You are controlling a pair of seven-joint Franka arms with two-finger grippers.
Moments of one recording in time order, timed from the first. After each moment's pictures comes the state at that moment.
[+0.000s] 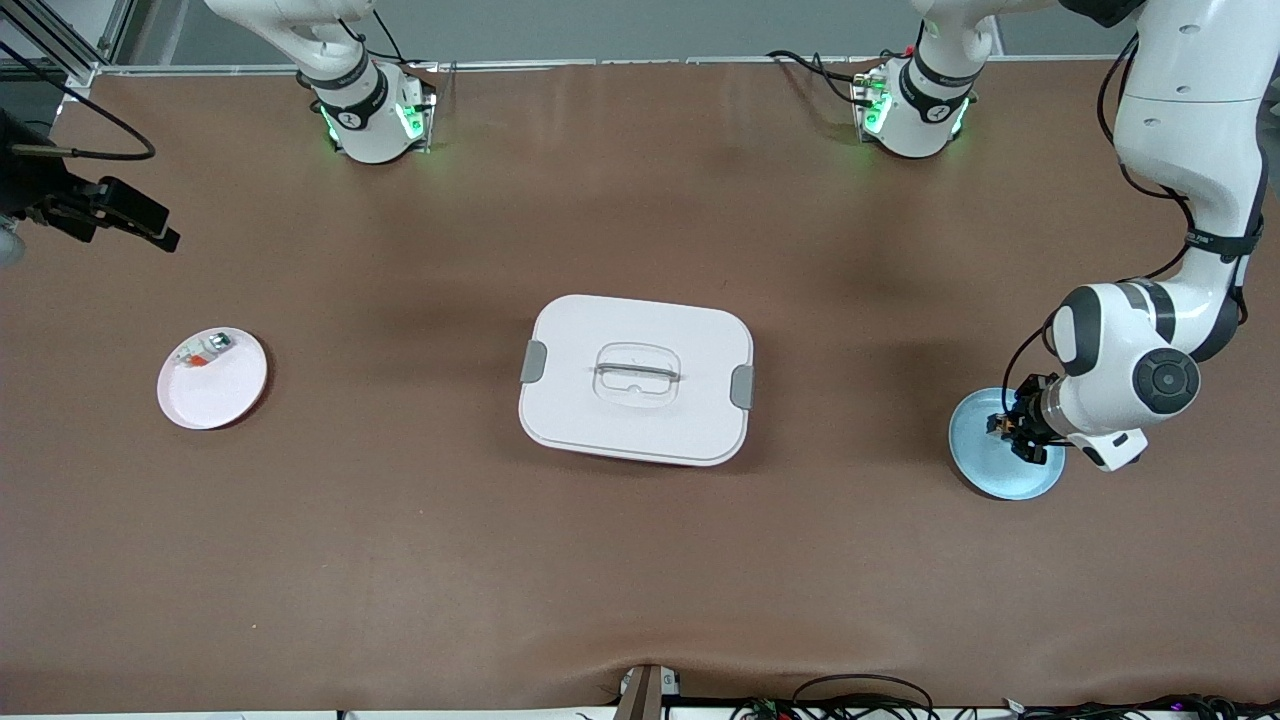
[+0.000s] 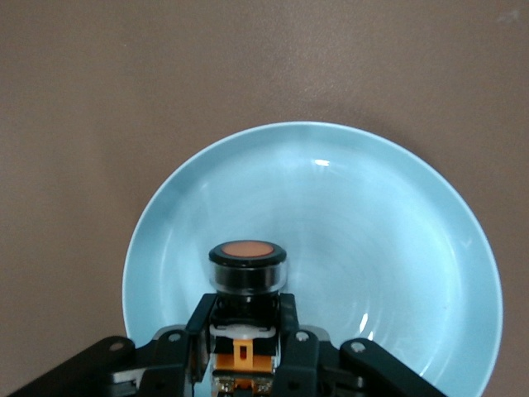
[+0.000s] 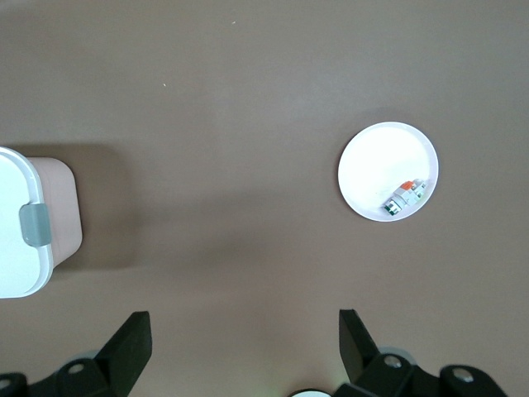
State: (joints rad) left arm 0.11 0.58 -0.03 -1.86 0.11 2.35 -1.38; right arm -0.02 -0.07 0.02 -1.59 0.03 1.48 0.16
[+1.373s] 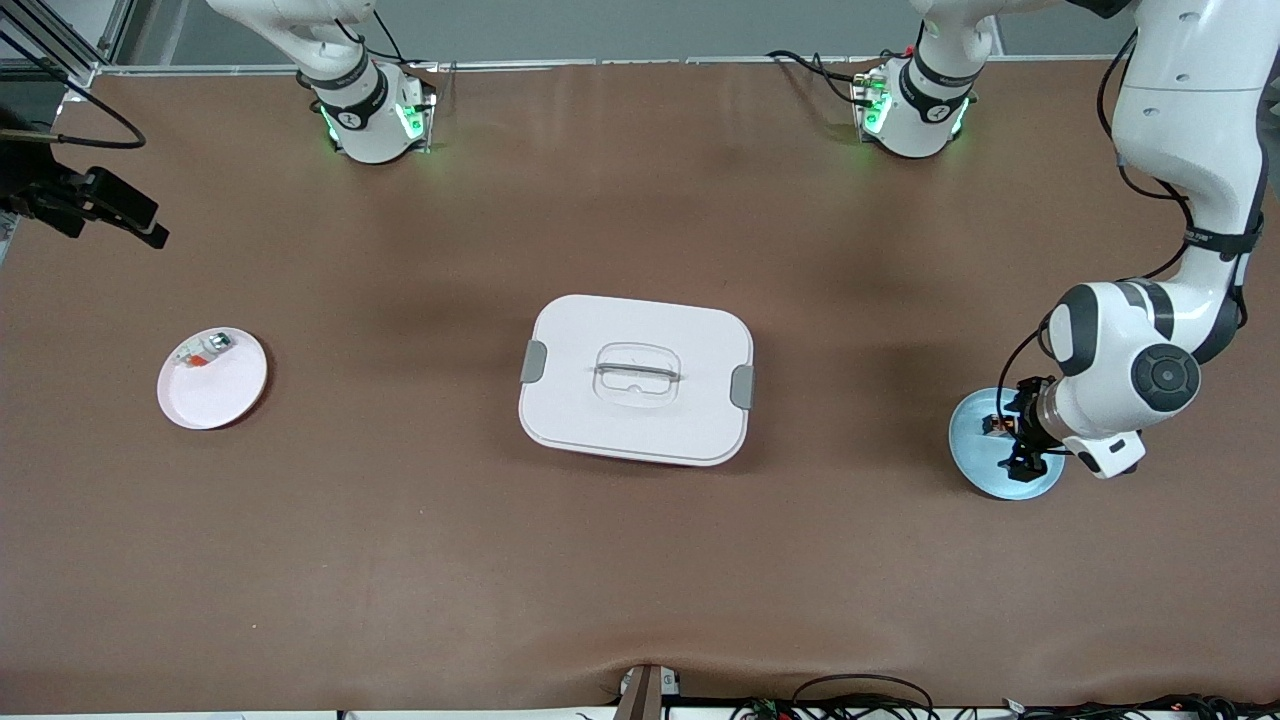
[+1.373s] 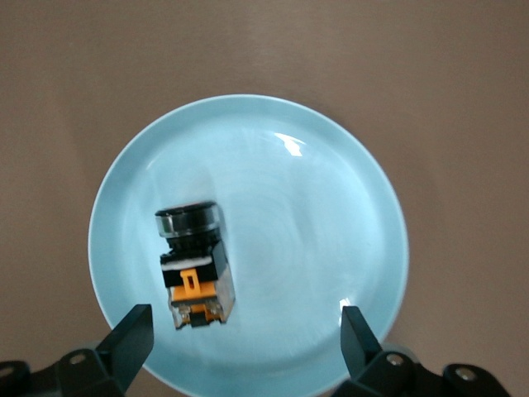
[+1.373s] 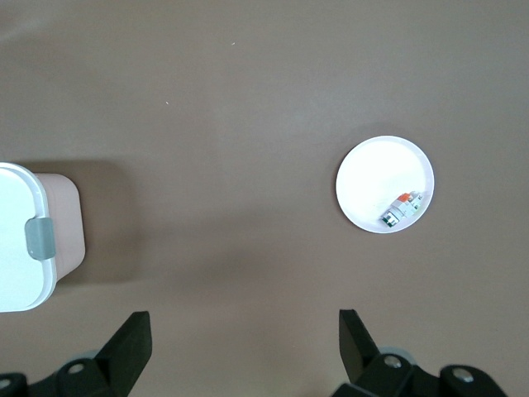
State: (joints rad) left arm 0.11 0.54 -0.07 -1.84 0.11 2.36 -1.28; right arm -0.07 -0.11 0.07 -1.62 0.03 1.52 0.16
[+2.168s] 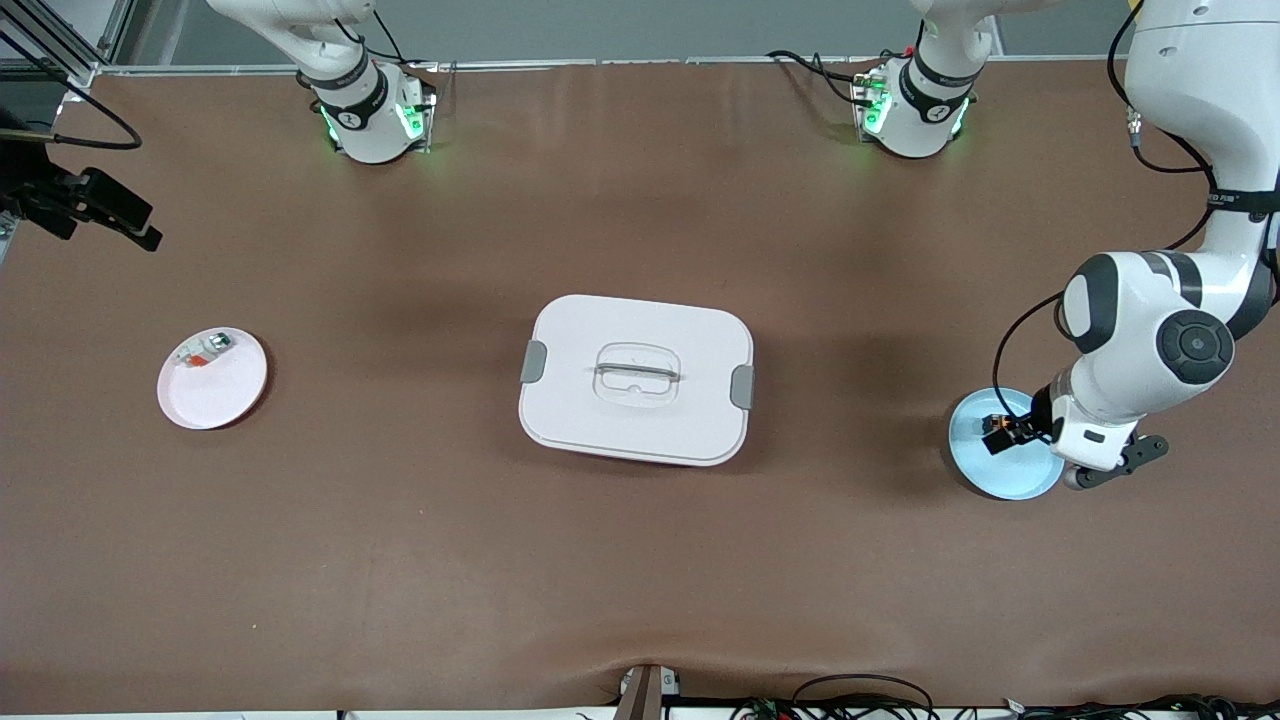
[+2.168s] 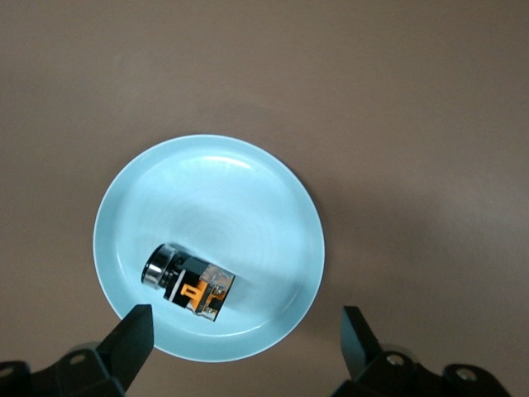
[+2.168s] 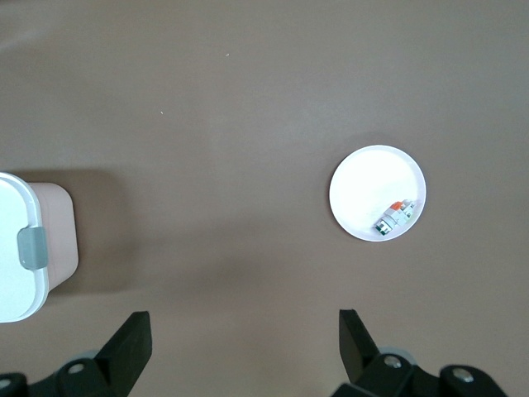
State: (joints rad) left arm 0.11 0.43 -0.11 -1.85 0.11 2.31 -0.31; right arm -0.08 -0.11 0.07 -1.63 0.02 1.55 0.16
